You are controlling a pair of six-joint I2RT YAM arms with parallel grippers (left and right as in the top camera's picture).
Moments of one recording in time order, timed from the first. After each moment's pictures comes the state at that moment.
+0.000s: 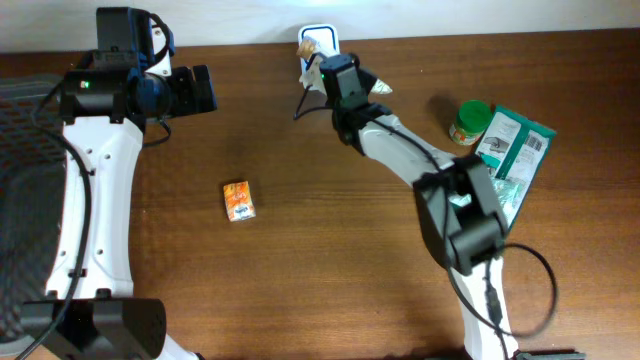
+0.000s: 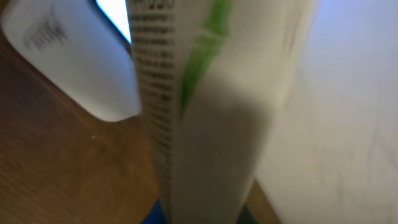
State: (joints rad) left arm -0.02 1.77 1.91 -1.11 0.02 -0.16; right arm 0.44 2.28 1.74 -0.06 0.50 -0.77
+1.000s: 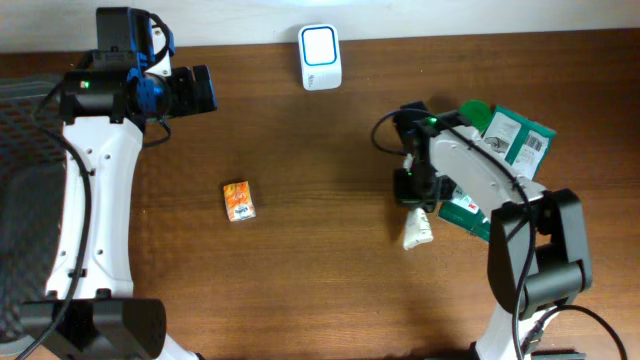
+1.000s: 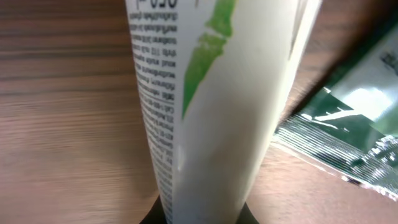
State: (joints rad) left arm -0.02 1.77 1.91 -1.11 0.02 -0.16; right arm 0.23 1.93 1.36 -1.11 0.00 0.34
